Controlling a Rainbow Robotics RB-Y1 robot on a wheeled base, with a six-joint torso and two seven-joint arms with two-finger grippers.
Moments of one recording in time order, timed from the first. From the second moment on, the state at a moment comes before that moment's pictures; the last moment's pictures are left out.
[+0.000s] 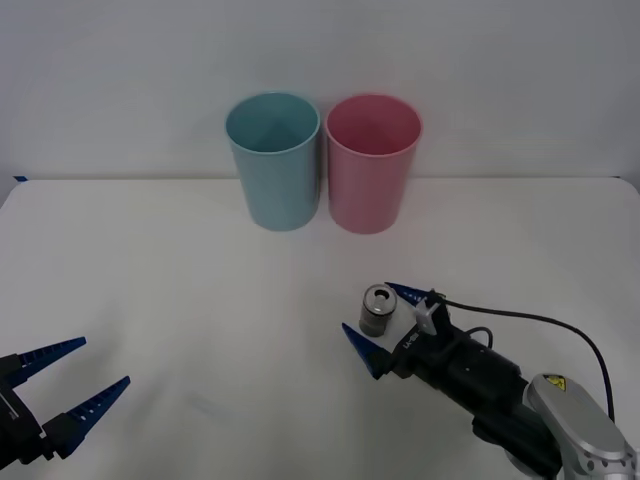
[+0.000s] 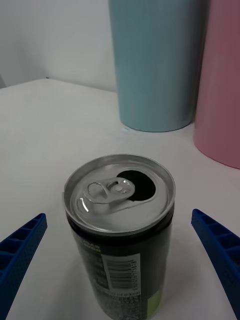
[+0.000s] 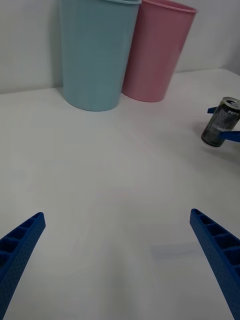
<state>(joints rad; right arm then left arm) -0.02 -0.24 0.16 -1.31 1.17 -0.67 0.36 0.44 0.40 0.46 -1.77 -1.29 -1.14 0.17</state>
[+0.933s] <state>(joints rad) -0.03 -0.23 0.17 -1.31 1.17 -0.65 0.37 0.44 0.40 0.46 -1.77 -1.29 -1.14 0.17</state>
